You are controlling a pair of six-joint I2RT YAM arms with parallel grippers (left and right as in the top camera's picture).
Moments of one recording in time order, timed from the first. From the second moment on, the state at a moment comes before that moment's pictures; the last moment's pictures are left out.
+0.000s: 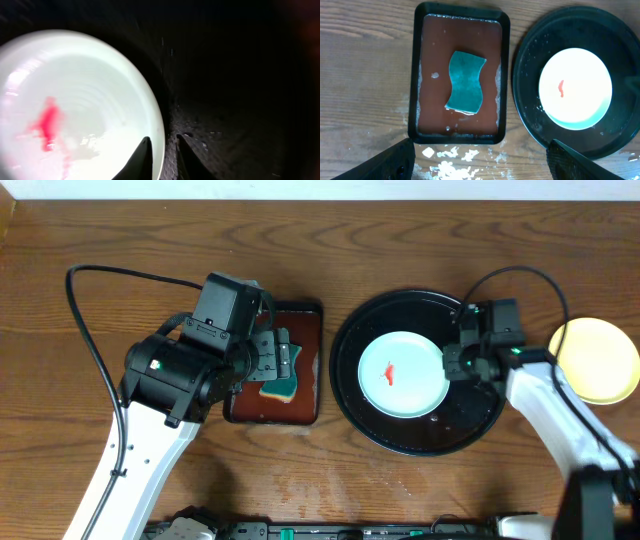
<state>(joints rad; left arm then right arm) -0.41 1.28 1.46 -1.24 -0.04 -0.44 0.11 1.47 0.88 -0.49 -0.09 0.04</state>
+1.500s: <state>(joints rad) -0.41 1.74 1.11 -0.72 -0.07 -0.41 0.11 1.26 0.89 -0.68 -0.18 0.05</state>
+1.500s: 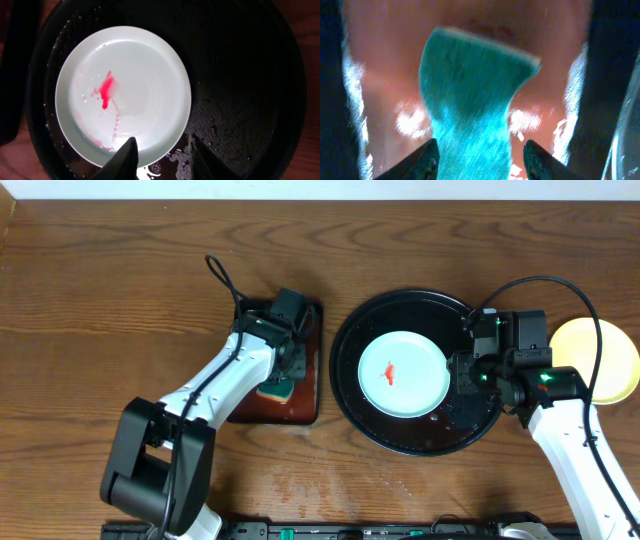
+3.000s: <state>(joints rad) -0.53 1.65 1.42 -0.90 0.06 -0.35 -0.02 1.67 0.89 -0.50 -0.34 0.03</state>
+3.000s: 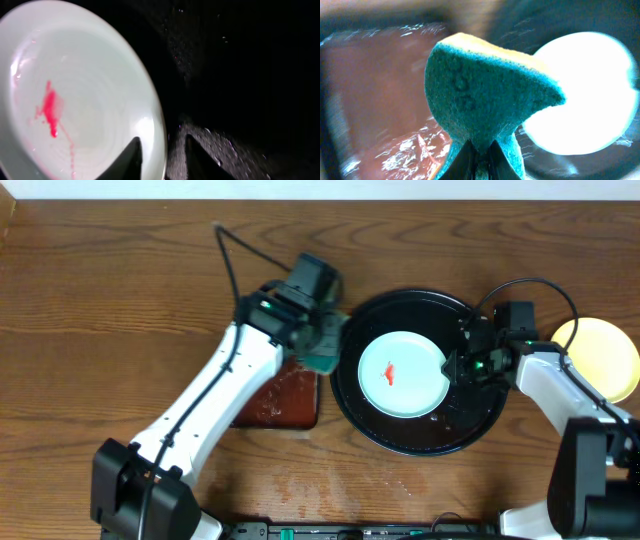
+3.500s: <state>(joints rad) -0.76 1.93 1.42 -0.53 0.22 -0.55 0.04 1.74 0.89 -0.44 -0.30 0.11</state>
